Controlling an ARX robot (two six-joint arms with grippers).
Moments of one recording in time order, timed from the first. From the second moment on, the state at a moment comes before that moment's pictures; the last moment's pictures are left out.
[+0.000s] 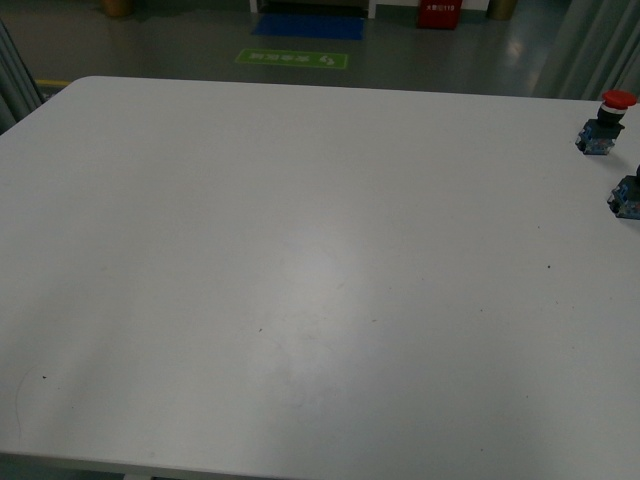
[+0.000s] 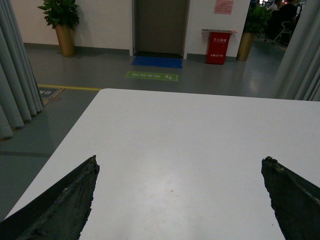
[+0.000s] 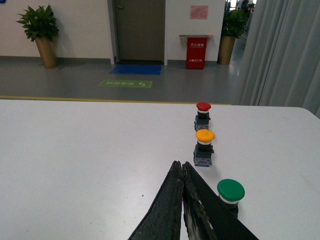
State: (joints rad) left arm 0.00 0.00 0.02 0.00 0.00 -0.01; right arm 0.00 0.19 0.00 0.20 0.00 0.00
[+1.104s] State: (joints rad) left arm 0.00 0.00 0.02 0.00 0.00 -0.01; right arm 0.00 0.01 0.01 0.00 0.00 0.00
